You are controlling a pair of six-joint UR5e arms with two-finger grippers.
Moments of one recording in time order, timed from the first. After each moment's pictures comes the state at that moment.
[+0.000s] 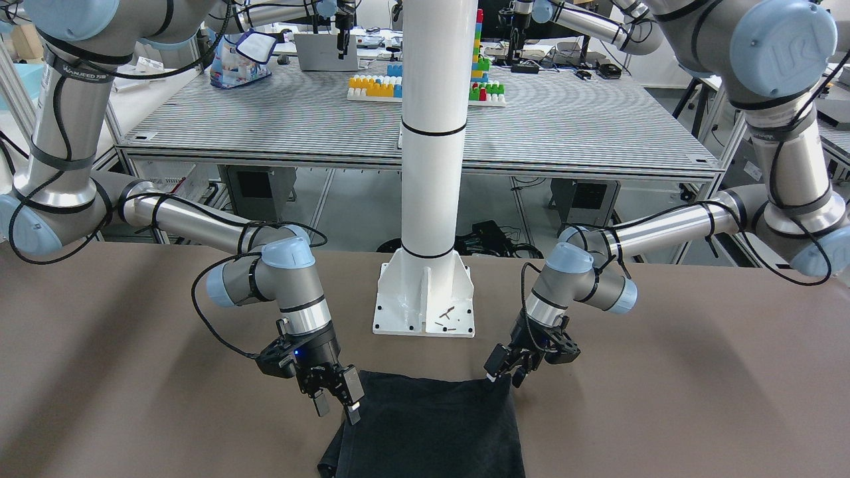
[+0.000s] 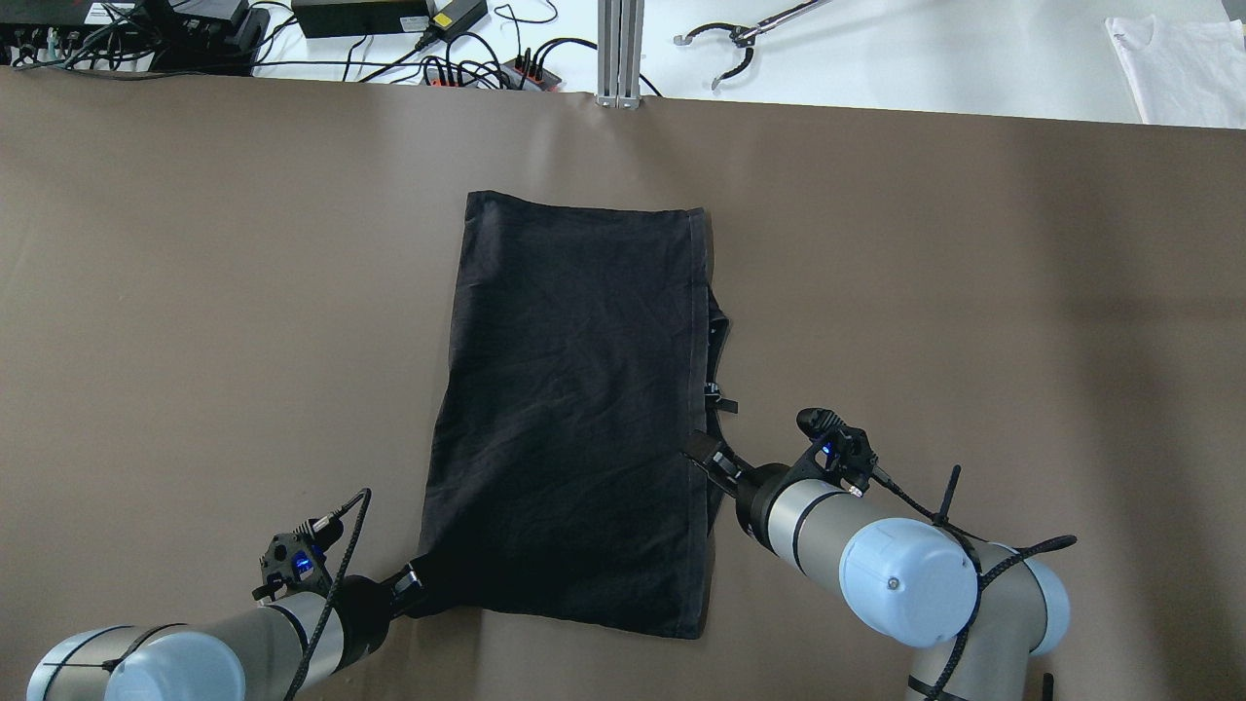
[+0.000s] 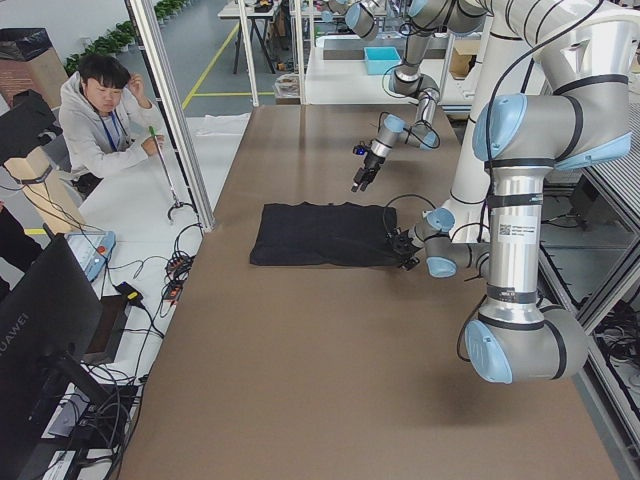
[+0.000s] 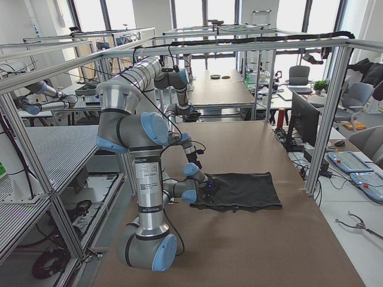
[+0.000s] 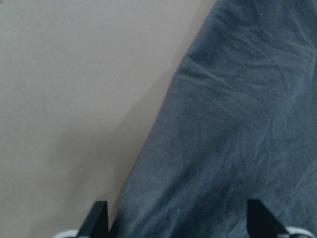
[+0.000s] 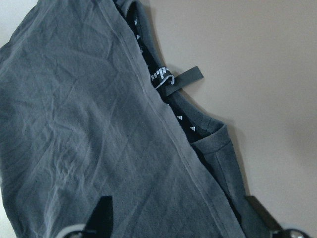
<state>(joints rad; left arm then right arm) -0.16 -1.71 -1.90 -2.29 -1.32 -2.04 0.36 -1.29 1.92 -1.03 1.39 1.96</state>
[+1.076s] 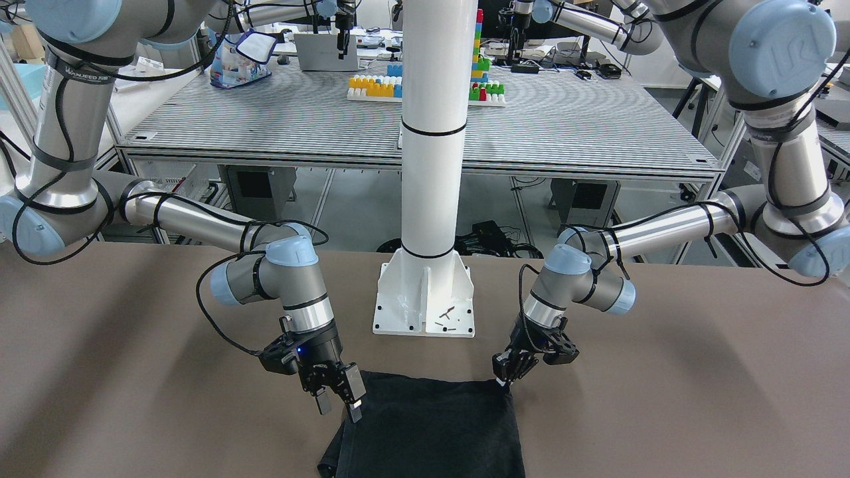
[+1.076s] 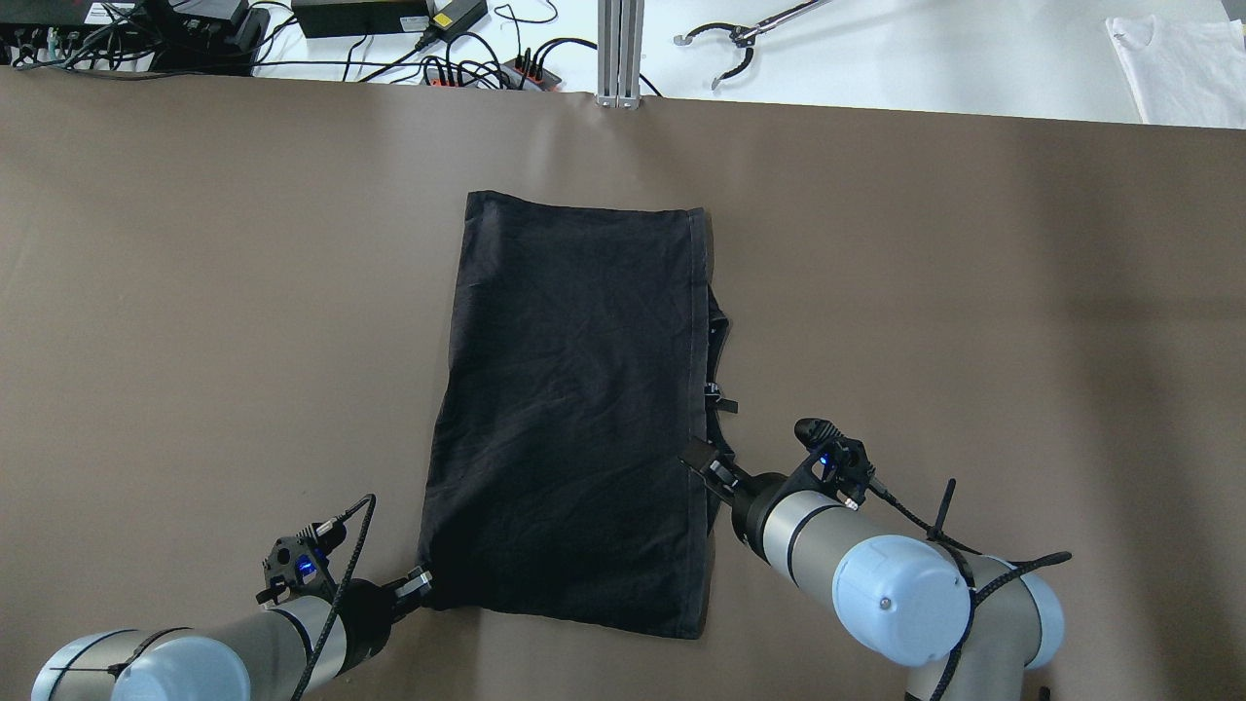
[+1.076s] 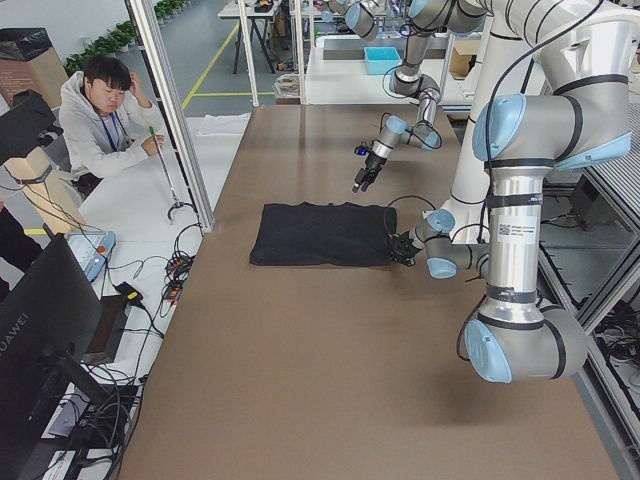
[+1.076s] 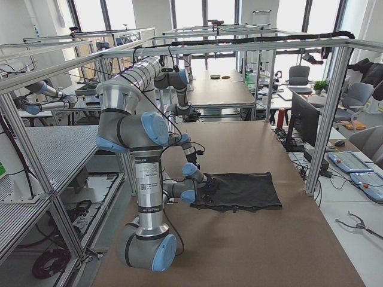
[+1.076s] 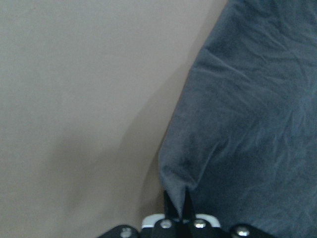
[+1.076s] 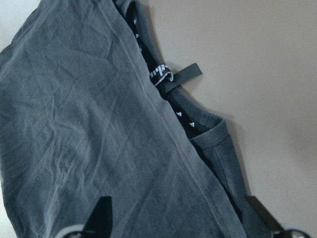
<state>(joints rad) -0.15 -1.71 -1.89 -2.29 -1.31 -2.03 0.33 -1.29 1.92 -1.03 1.35 1.98</state>
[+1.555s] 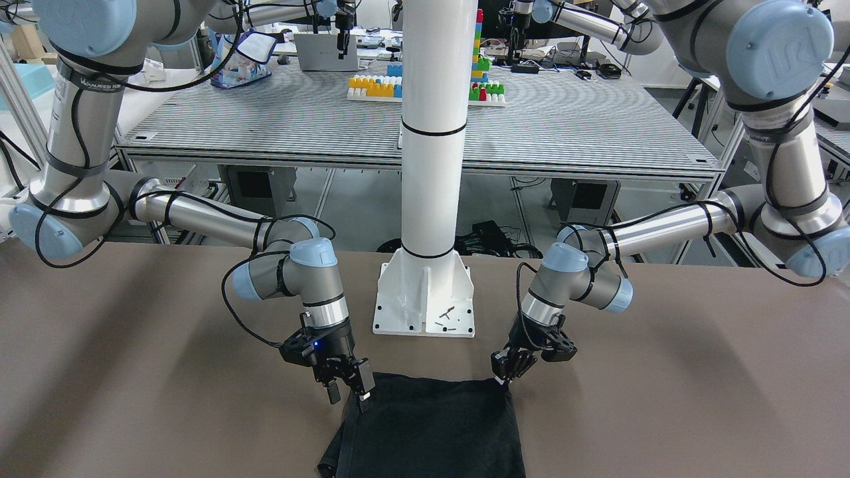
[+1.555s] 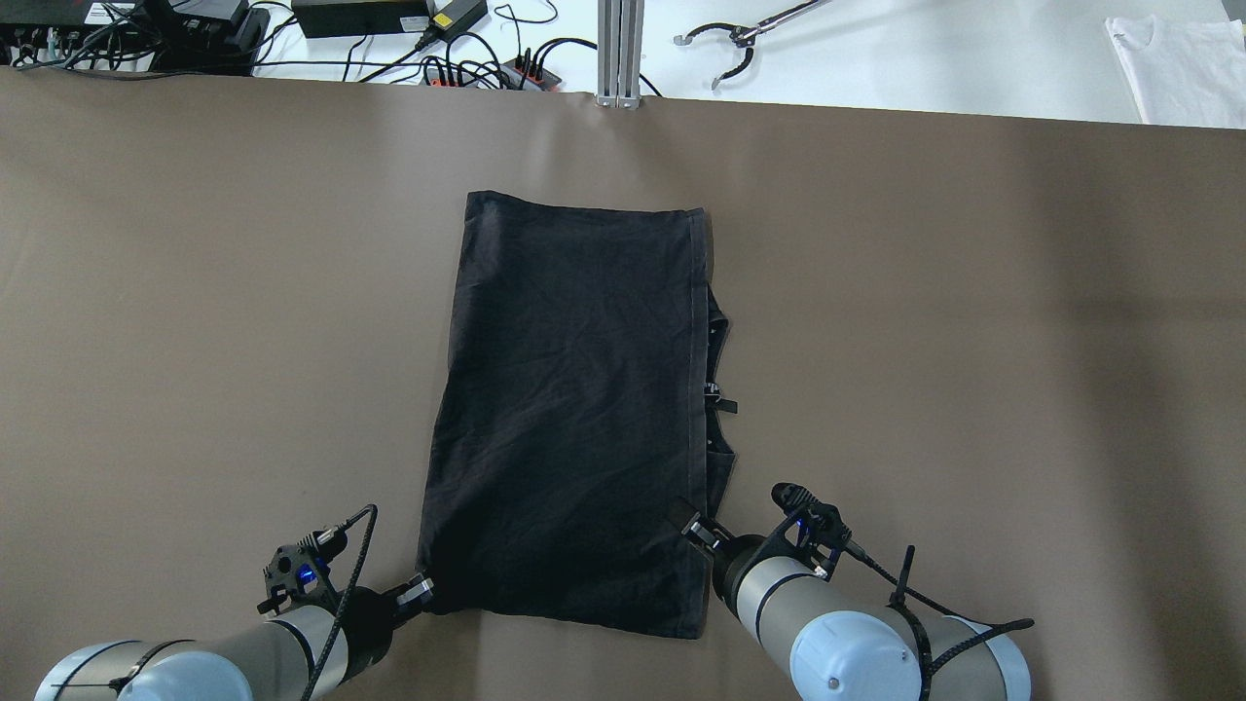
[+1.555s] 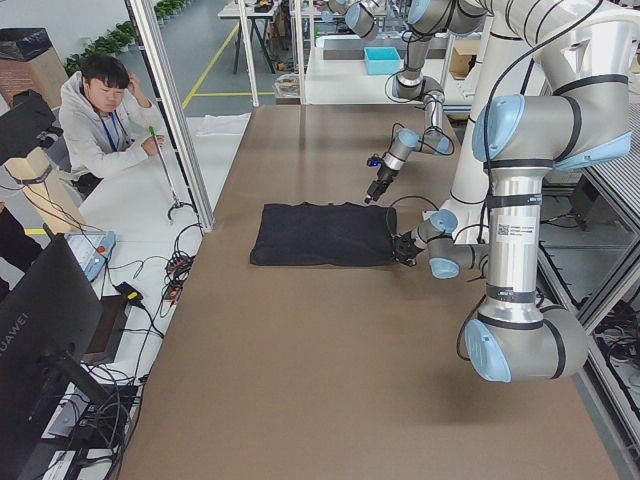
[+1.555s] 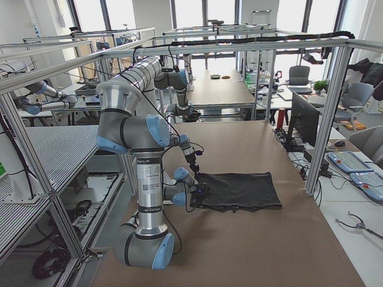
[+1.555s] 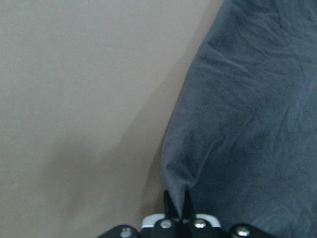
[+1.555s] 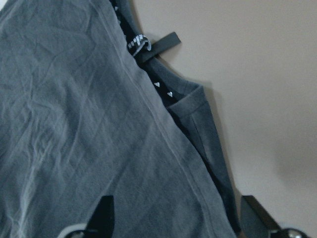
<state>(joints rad) -0.13 -1.71 -1.89 -2.29 -1.27 -2.03 0.21 -1.29 1.88 -1.07 1.25 2.04</state>
